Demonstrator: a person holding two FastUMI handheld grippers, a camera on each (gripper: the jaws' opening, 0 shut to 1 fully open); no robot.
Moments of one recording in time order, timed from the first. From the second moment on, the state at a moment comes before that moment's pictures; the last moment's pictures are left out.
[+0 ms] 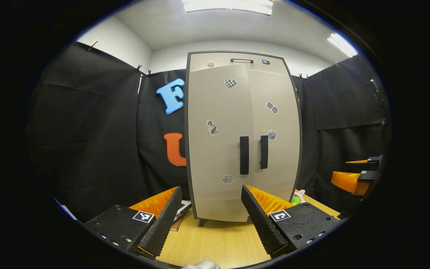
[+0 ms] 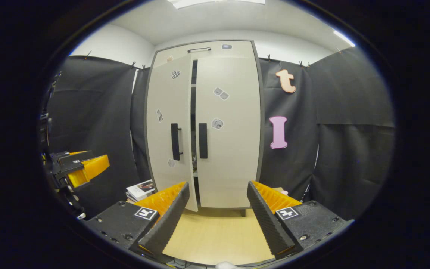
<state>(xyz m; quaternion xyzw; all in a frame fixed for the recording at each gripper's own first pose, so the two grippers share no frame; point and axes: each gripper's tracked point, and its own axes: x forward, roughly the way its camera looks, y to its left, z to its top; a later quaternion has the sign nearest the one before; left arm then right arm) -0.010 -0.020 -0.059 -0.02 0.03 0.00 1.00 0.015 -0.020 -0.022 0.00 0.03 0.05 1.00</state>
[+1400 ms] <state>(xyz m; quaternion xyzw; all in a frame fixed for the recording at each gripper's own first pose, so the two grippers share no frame) -0.008 -0.015 -0.060 -0.02 0.03 -0.01 1.00 0.011 -0.016 -0.017 0.00 0.02 0.03 1.00</state>
